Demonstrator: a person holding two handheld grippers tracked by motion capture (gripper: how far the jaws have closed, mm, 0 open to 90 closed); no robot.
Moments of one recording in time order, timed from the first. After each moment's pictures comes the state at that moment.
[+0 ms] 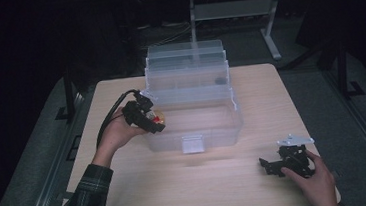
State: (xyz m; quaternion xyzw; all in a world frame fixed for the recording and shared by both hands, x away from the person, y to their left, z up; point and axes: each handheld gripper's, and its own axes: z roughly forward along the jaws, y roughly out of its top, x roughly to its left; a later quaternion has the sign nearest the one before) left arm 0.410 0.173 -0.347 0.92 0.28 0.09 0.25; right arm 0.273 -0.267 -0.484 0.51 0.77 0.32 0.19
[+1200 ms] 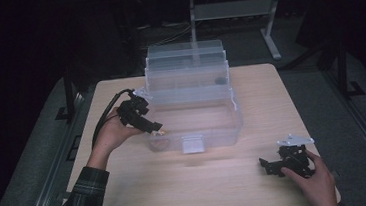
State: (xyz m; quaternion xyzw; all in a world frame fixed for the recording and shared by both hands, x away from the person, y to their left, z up) left arm 0.402 0.187 -0.335 0.92 0.28 0.10 0.28; right arm 0.273 -0.267 -0.484 0.51 0.77 0.32 0.19
